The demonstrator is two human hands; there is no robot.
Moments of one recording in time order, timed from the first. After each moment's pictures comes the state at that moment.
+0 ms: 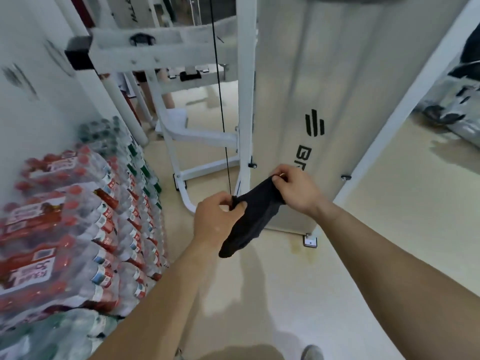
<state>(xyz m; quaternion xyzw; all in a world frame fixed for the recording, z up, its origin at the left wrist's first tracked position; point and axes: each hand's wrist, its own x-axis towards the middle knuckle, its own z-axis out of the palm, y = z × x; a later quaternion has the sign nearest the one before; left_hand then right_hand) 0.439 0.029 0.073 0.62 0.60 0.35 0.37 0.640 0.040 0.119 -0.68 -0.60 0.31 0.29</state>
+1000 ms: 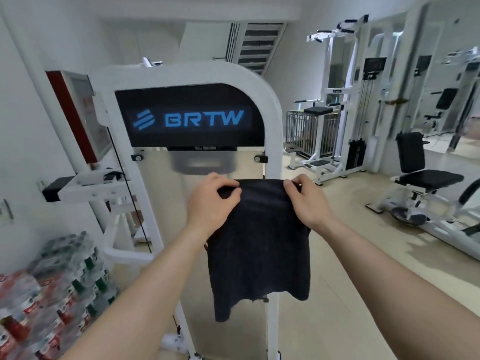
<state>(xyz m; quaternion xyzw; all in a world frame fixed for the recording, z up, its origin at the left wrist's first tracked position) 0.846 0.095 0.342 0.74 0.46 0.48 0.09 1.069 0.063 0.335 -0.64 -0.58 0.15 0.48</state>
